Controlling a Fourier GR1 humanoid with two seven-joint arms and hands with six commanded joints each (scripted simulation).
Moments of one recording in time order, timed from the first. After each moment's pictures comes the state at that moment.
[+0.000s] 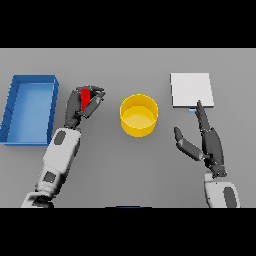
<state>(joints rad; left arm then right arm) -0.60 -0.02 0.12 -0.71 -0.19 0.21 -0.43 0.09 -0.06 0.10 -1.69 0.21 -0.04 -0.11</state>
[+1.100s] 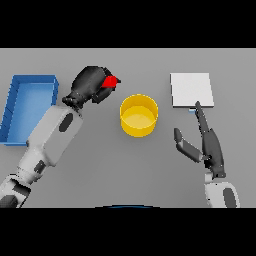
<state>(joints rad) -0.75 0.21 -0.35 -0.99 -0.65 0.06 -0.01 0.09 -0.07 0.12 -1.69 0.25 -0.04 -0.14</state>
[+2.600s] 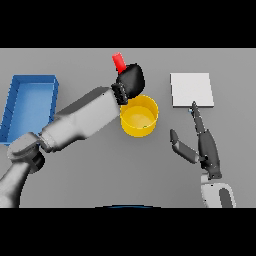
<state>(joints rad) -1.22 0.16 -1.01 -0.66 -1.34 -0.27 -0.05 0.10 -0.05 0.14 -1.69 0.28 -0.06 -0.16</state>
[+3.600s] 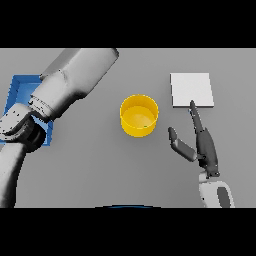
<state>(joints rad) -1.58 0.21 -0.83 -0.38 -1.29 -0.22 -0.19 0.08 -0.04 0.14 -1.68 0.29 -0.07 -0.13</state>
